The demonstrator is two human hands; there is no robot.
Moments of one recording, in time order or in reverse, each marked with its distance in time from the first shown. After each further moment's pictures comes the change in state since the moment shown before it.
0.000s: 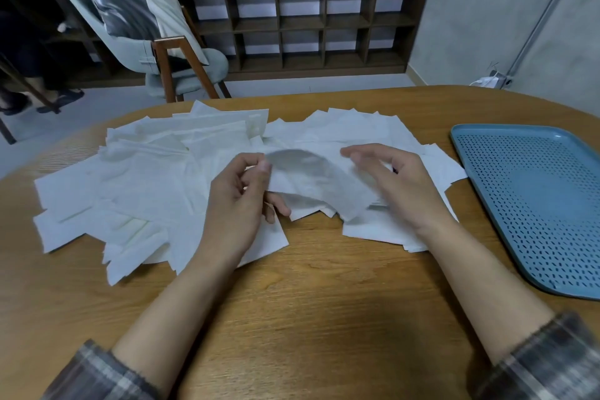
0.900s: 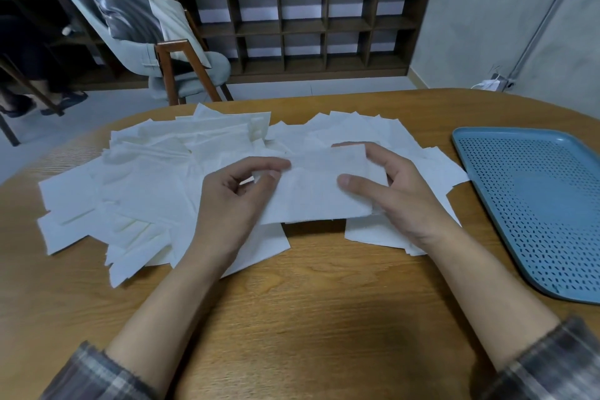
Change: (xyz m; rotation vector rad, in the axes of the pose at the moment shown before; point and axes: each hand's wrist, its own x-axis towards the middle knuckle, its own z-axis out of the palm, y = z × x) left_hand -0.002 0.011 -0.006 0.021 0.006 0.042; right_hand -0.010 -0.008 0.002 0.165 -0.163 -0.037
